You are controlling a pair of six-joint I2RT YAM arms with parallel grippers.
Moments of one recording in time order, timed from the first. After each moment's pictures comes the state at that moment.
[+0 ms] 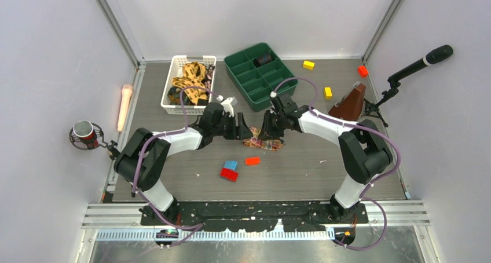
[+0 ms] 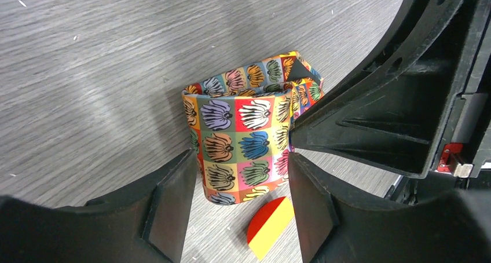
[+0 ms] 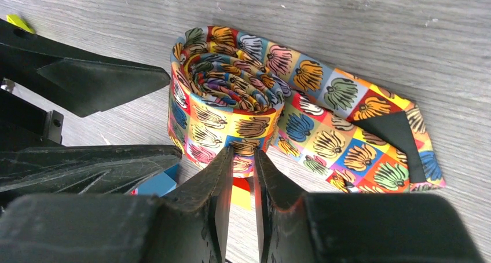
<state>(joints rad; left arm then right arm) -0.54 1.64 0.78 0.26 0.40 -0.54 0.56 1.70 1.06 -0.35 -0.27 0.65</state>
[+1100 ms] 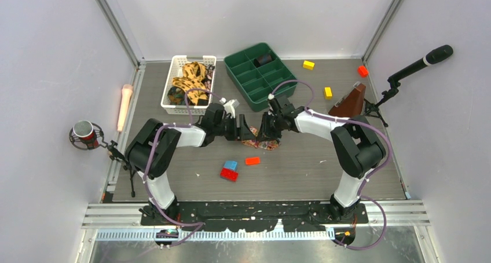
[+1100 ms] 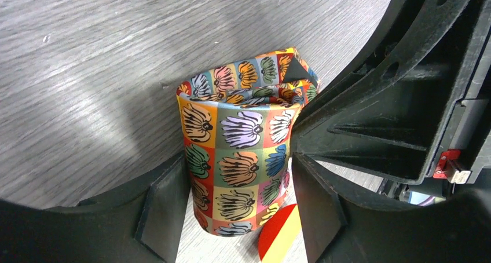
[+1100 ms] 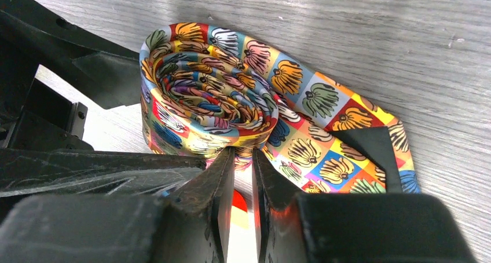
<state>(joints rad) -0.51 1.78 0.80 0.34 0.52 -0.55 0.56 1.77 1.06 -0.28 -0.30 0.66</state>
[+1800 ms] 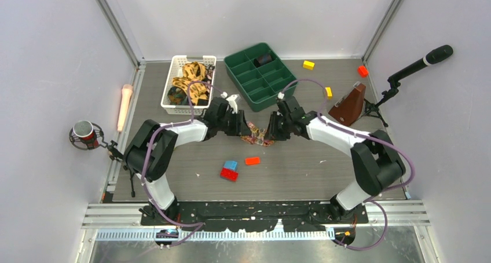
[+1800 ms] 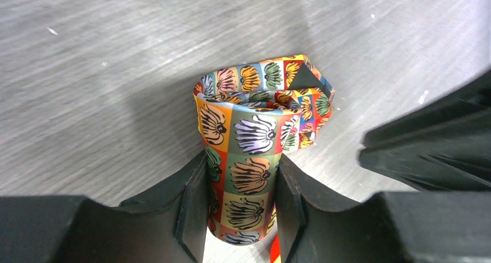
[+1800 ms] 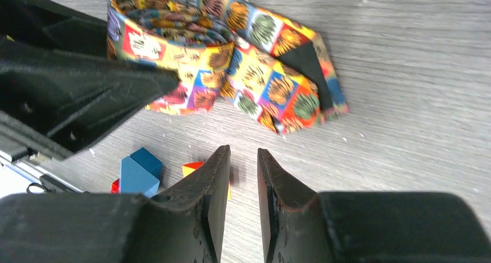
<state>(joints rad) -0.52 1.76 0.90 0.16 0.40 -0.49 0.56 1.60 0.97 -0.31 -0.18 0.65</state>
